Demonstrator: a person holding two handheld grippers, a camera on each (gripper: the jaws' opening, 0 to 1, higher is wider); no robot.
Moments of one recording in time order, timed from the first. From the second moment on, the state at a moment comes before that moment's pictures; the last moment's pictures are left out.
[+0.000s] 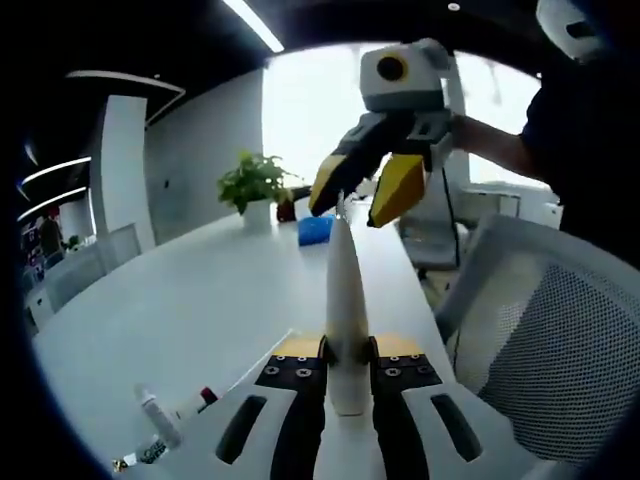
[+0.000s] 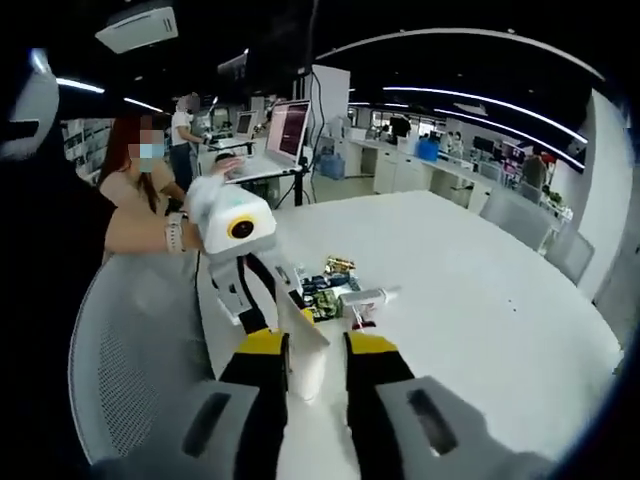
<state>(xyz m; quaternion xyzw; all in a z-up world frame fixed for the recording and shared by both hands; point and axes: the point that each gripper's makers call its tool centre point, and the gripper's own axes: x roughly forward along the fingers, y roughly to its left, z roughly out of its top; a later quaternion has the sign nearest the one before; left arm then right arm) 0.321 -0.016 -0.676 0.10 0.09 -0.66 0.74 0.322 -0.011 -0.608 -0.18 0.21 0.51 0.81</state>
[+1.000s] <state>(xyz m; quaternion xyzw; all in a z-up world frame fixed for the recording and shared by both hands) 0.326 -0.011 -0.700 0.12 0.14 -0.64 0.75 0.320 0.003 -0.641 -0.46 0.40 0.59 0.53</state>
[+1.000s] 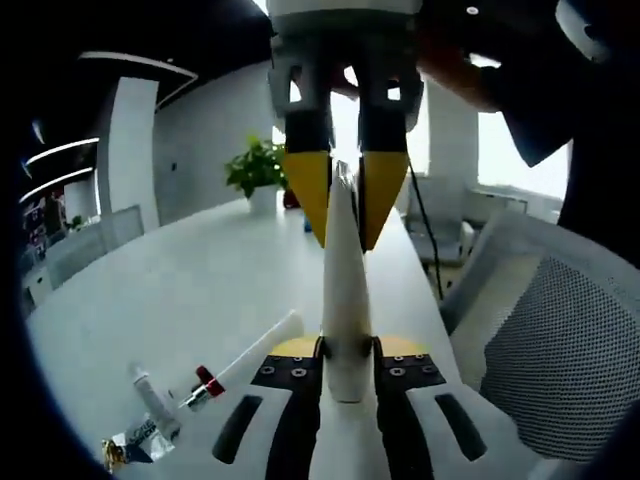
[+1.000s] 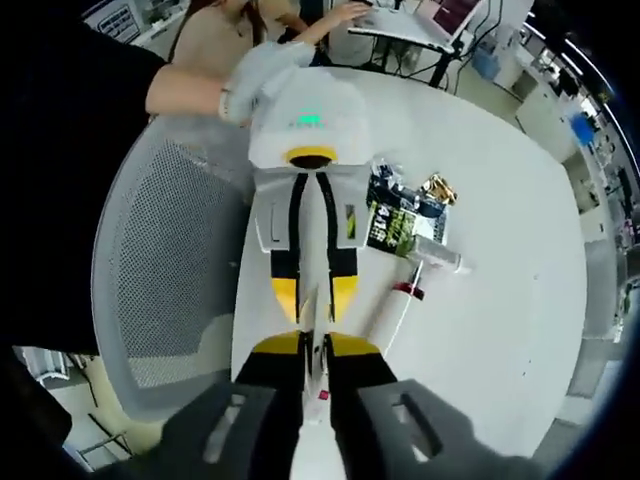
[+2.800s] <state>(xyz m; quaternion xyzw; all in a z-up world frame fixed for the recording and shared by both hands) 0.334 0.084 -0.675 0.24 0.26 -0.45 0.82 0.323 -0.049 -0.637 -0.34 0.33 0.52 0.71</state>
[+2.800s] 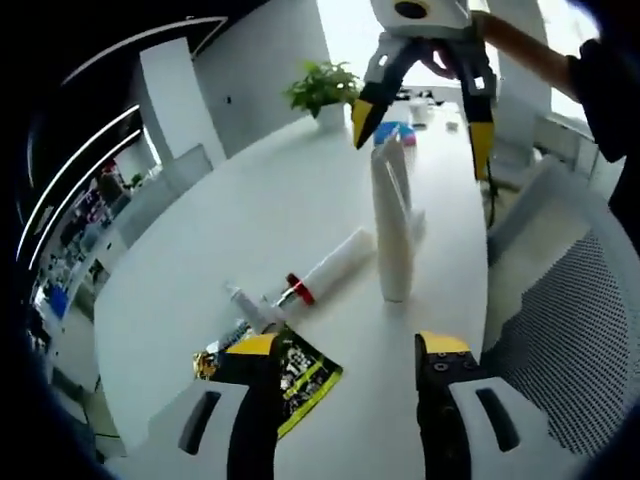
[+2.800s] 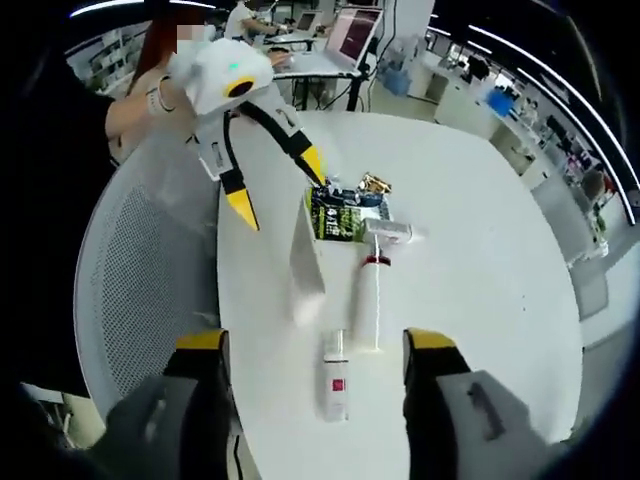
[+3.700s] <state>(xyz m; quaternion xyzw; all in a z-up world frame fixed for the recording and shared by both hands) 0.326 0.122 -0.642 0.21 0.26 -0.38 0.87 0.306 -0.074 -0.635 -0.21 0.28 0.44 0.83</state>
